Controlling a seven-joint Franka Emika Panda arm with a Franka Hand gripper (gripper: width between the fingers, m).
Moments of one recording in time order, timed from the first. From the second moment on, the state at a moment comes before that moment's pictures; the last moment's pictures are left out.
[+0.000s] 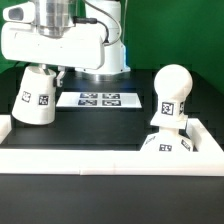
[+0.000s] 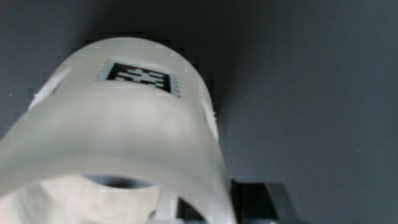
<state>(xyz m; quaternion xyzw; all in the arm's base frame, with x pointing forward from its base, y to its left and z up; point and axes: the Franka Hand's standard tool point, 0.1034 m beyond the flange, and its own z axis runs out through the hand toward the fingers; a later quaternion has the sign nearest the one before) 0.441 -0.114 0.080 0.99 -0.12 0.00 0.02</state>
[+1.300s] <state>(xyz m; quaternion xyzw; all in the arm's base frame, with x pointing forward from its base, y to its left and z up) 0.527 0.001 0.202 0.98 -0.22 0.00 -0.03</state>
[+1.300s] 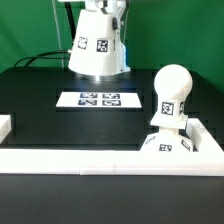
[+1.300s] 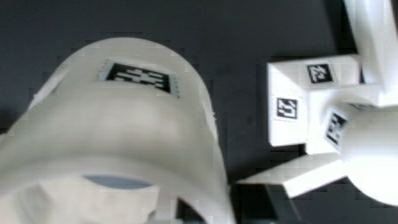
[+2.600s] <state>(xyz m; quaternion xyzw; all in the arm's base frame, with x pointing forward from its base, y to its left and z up) 0.558 0.064 0.228 0.97 -0.22 0.02 -0.04</state>
